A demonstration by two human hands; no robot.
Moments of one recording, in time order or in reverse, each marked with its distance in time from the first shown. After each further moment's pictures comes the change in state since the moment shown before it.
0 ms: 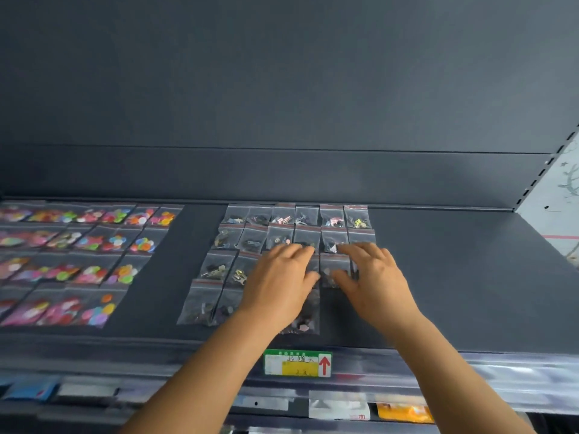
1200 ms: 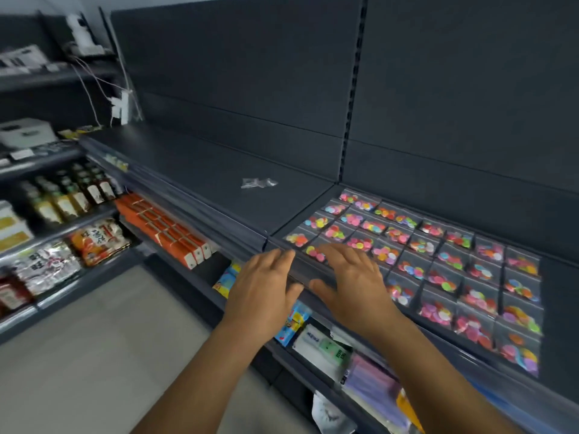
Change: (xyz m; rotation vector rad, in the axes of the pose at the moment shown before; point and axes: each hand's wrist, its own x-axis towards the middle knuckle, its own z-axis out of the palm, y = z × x) left_hand -0.317 -0.432 -0.182 0.125 0.239 -0.639; right_hand -0.034 -0.521 0.239 0.050 -0.375 -0.638
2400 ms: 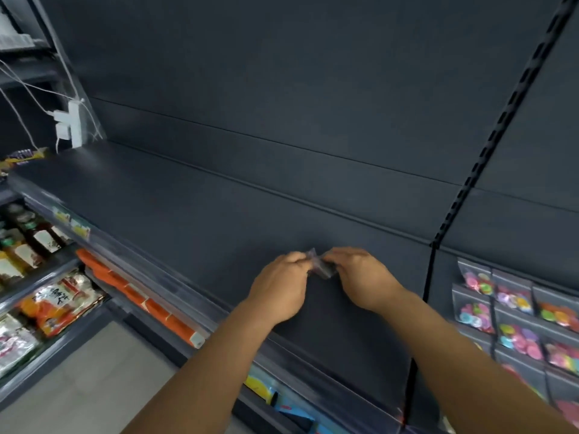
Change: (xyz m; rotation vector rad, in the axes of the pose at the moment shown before) left_hand 0.316 -0.240 0.051 -0.109 -0.229 0.227; right_hand 0.366 -0.026 0.097 0.013 -0.133 0.078
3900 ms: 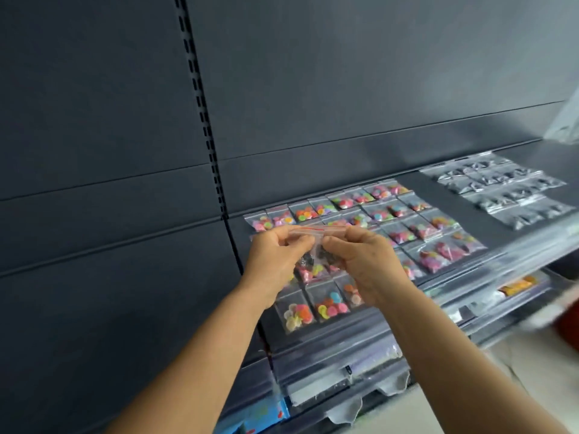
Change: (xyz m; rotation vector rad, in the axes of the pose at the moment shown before) left_hand -0.009 0.211 0.018 -1.079 -0.451 0.250; right_hand -0.229 0.018 -0.048 1.115 1.087 0.770
